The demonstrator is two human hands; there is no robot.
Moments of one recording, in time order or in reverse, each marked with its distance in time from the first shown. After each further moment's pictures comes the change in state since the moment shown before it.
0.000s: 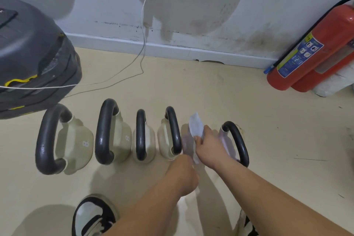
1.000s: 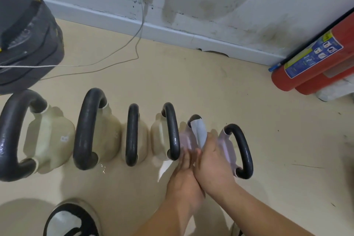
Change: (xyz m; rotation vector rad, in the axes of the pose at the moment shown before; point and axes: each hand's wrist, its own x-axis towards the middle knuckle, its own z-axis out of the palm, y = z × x) left_hand 0.036 -0.032 0.037 0.134 0.011 0.379; right_hand -0.006 0.012 0.022 -0.209 0.052 -0.029
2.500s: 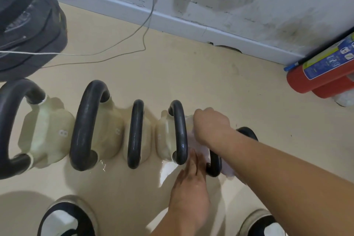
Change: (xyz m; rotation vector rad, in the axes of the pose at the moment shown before) left_hand 0.014 -0.026 0.014 0.288 -0.027 0.023; right_hand 0.098 -0.059 -0.027 -0.643 -0.150 -0.137
